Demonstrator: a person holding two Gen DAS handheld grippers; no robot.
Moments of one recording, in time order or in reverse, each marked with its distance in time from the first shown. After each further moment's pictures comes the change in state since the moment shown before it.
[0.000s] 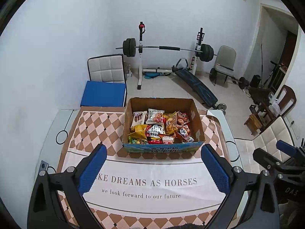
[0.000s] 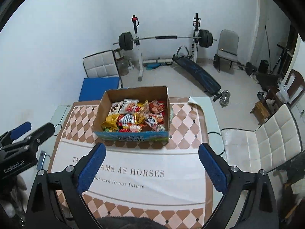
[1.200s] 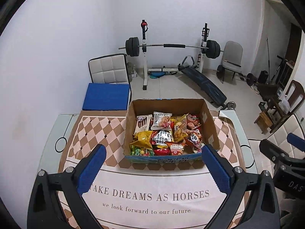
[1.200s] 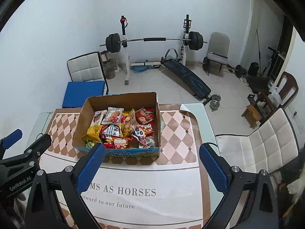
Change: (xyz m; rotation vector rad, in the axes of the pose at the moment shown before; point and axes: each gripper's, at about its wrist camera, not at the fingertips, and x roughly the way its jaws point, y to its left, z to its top) left arm 0.071 -0.007 0.011 0.038 0.003 0.054; right arm 0.084 -0.003 0.032 0.003 -0.021 -0.098
